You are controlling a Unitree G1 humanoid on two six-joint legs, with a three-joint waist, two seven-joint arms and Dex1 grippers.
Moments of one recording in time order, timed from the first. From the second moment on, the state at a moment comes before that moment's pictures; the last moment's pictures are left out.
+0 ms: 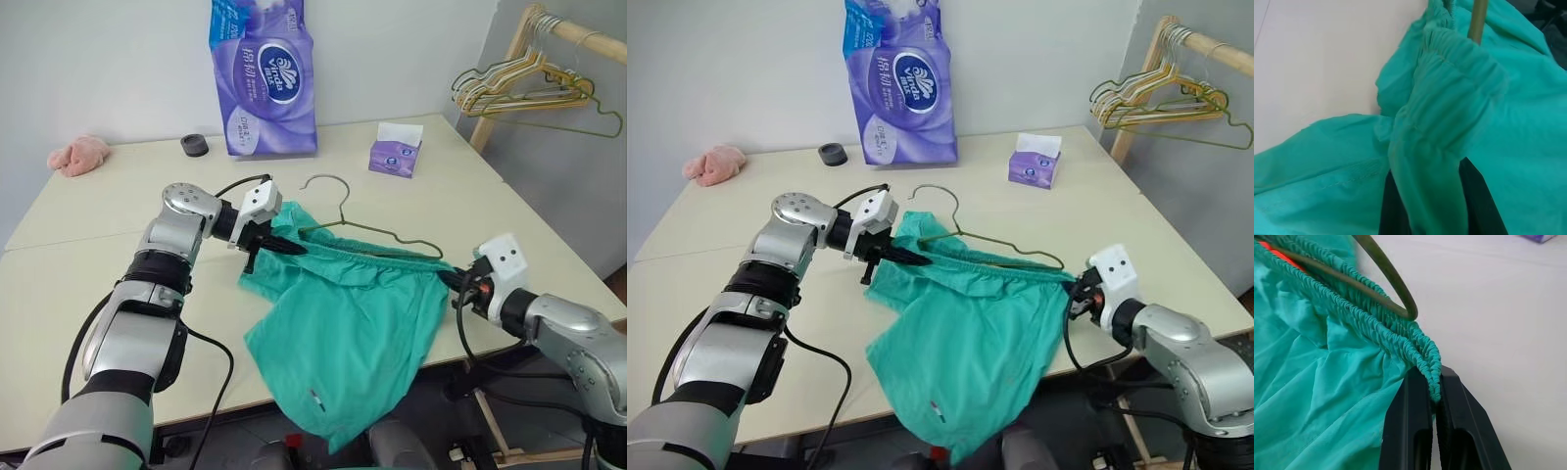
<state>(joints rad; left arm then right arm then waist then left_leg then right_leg) -0.98 0.56 -0.20 0.79 -0.09 0.03 -1.60 -0.11 -0.65 -0.15 -0.55 0.48 0.94 0.42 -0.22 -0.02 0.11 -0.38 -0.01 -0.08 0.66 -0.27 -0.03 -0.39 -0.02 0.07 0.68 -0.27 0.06</state>
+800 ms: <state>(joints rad) -0.99 0.56 -0.21 0.80 -0.08 0.02 -1.60 -0.07 -0.66 -0.24 -0.59 0.55 0.94 0.45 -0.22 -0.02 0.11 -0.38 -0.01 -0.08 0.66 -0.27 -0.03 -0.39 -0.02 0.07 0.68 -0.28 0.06</state>
